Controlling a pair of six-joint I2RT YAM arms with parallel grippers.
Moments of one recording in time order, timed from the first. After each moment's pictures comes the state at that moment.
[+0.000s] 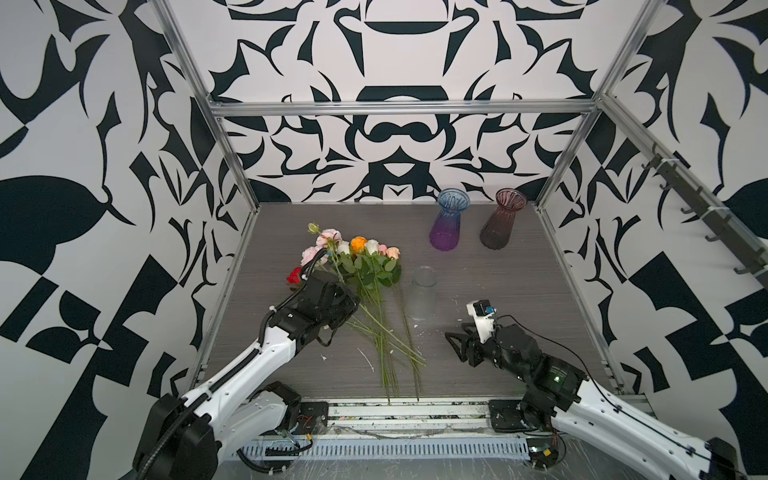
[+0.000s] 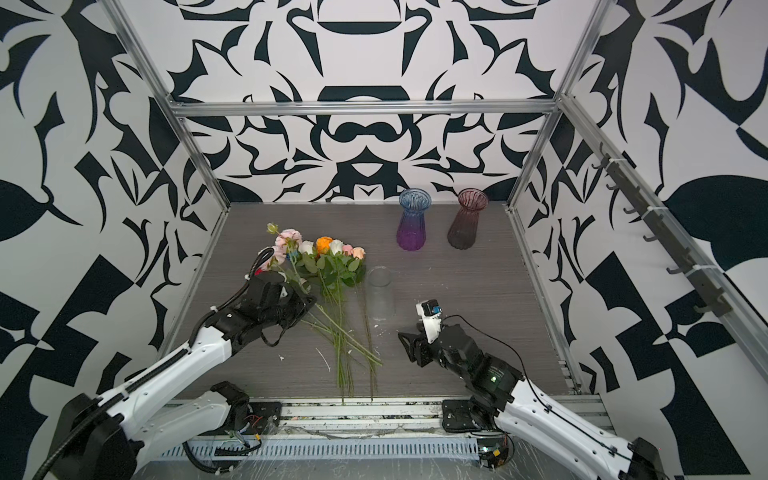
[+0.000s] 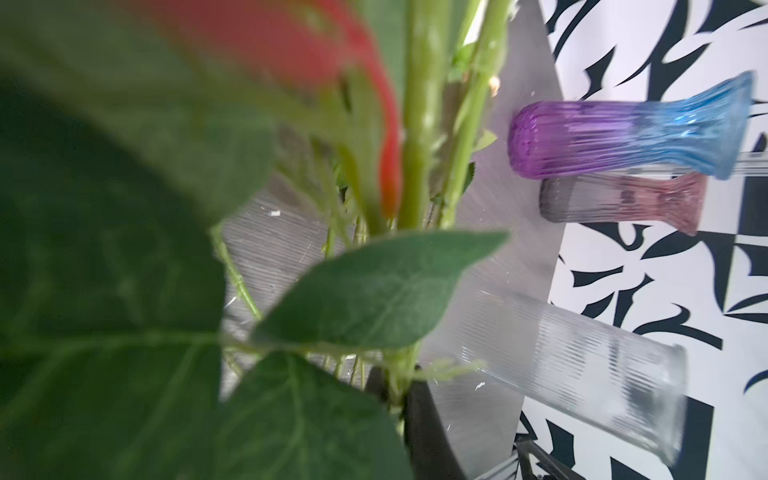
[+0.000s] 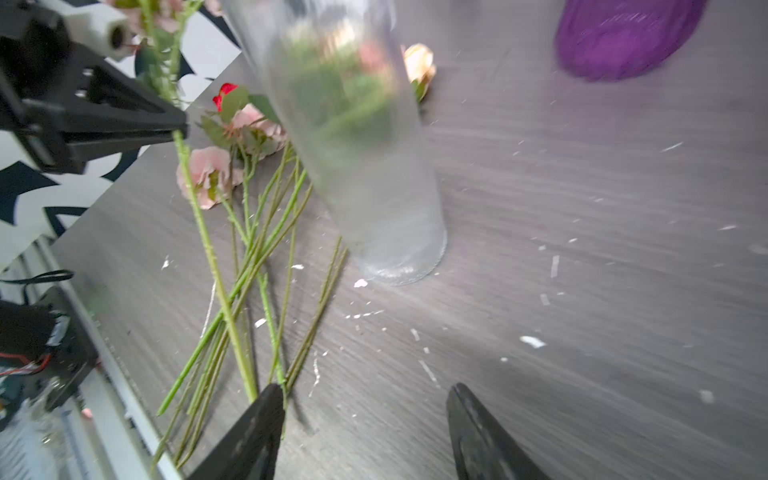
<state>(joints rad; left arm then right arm) -0.53 0.99 0.62 -0.34 0.13 -1.17 0.84 0.48 0.26 -0.29 0.08 0.42</state>
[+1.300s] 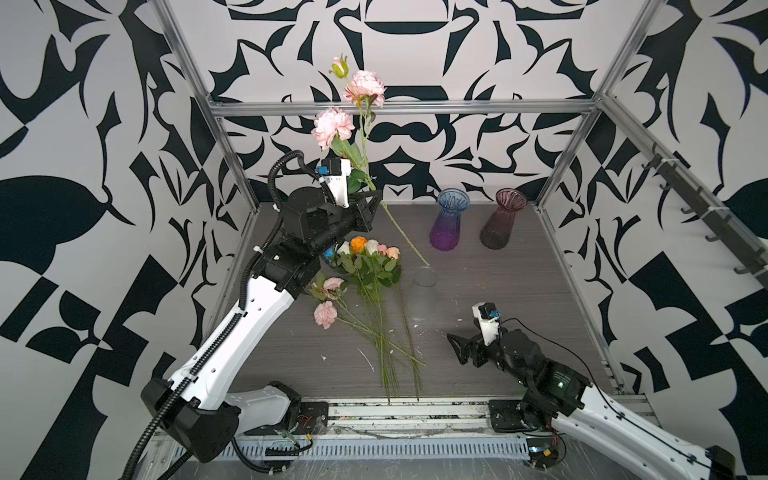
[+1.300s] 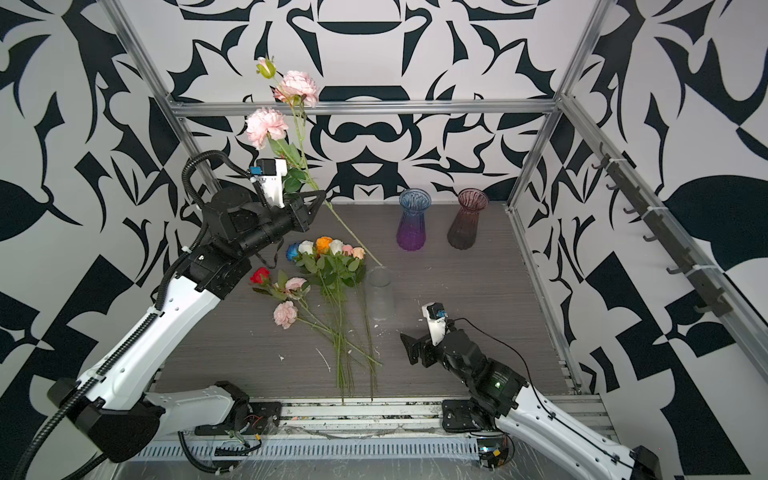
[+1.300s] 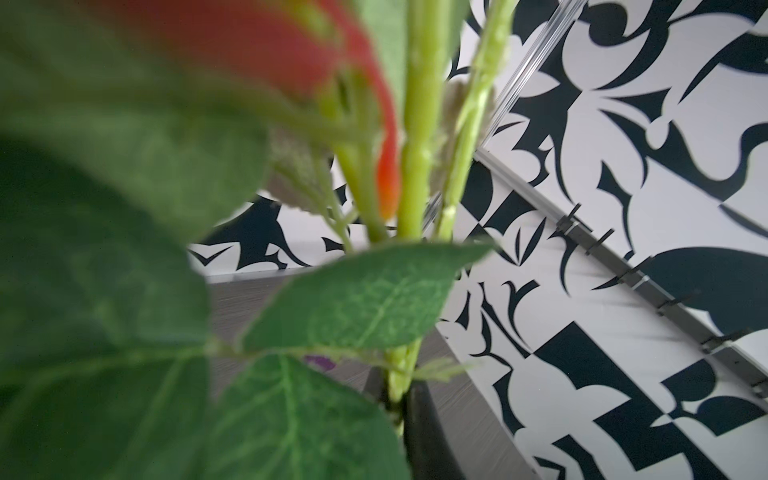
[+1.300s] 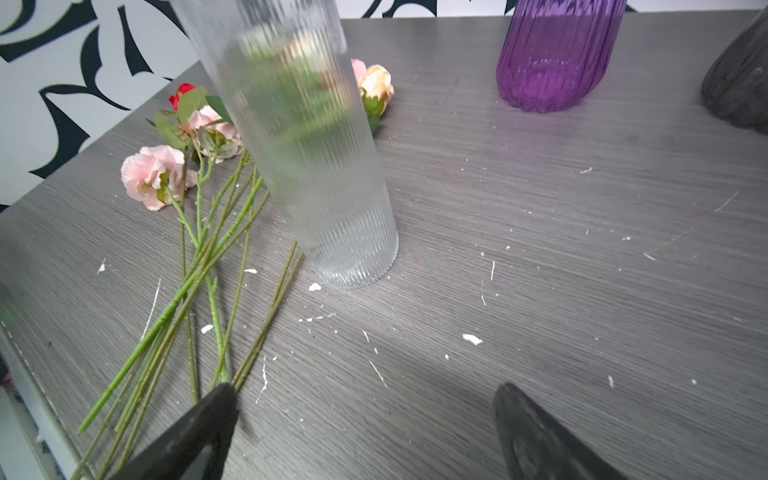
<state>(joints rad) -0.56 1.25 1.40 -0.20 0.21 -0.47 0.84 0.41 0.21 -0.31 0.16 0.36</state>
